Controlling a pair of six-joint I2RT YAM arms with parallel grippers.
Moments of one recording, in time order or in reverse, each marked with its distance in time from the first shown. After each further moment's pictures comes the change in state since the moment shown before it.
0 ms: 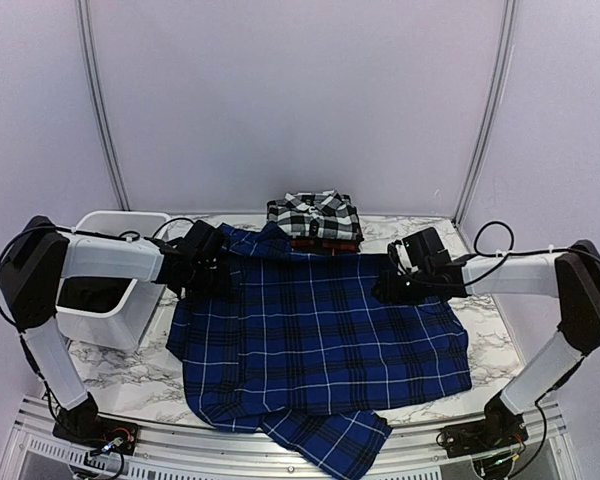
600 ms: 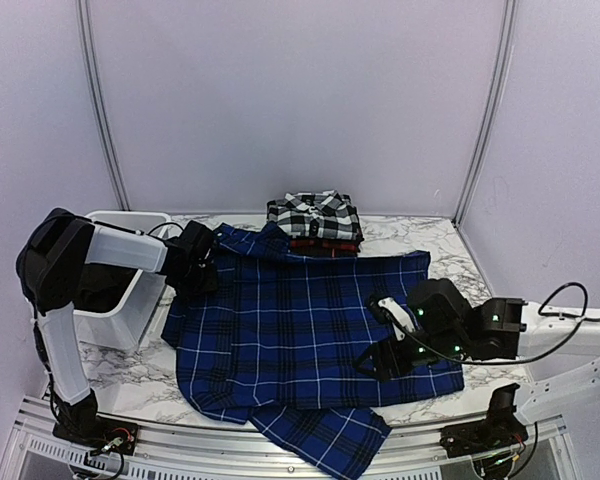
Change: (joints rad) left arm 0.141 0.157 0.053 0.003 -0.016 0.030; right arm 0.526 -0.520 -0.225 -0.259 -0.035 0.076
